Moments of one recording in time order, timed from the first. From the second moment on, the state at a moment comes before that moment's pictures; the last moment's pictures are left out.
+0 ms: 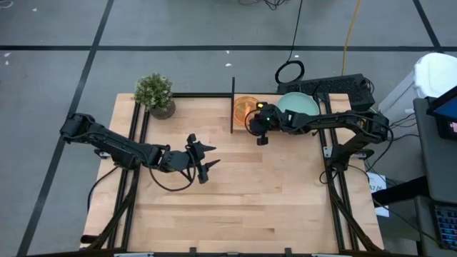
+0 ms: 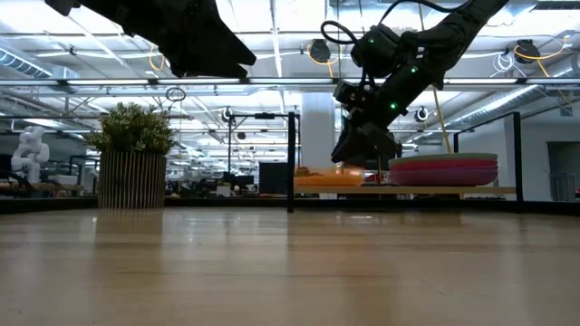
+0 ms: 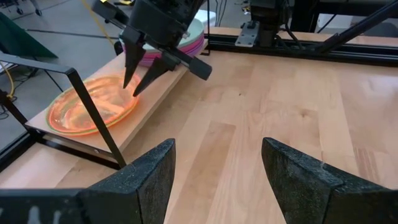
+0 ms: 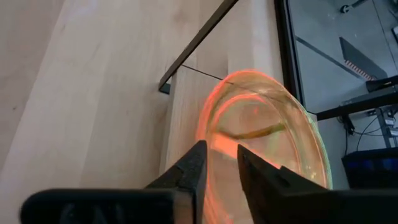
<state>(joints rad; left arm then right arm) -0.27 1.32 0.72 0.18 -0.55 -0.19 -0.36 1.53 0.79 0.04 0.11 -0.63</state>
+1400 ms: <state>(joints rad) -0.28 1.32 0.72 0.26 -0.51 -0.13 -0.07 1.02 0.63 -0.04 0.18 -0.27</state>
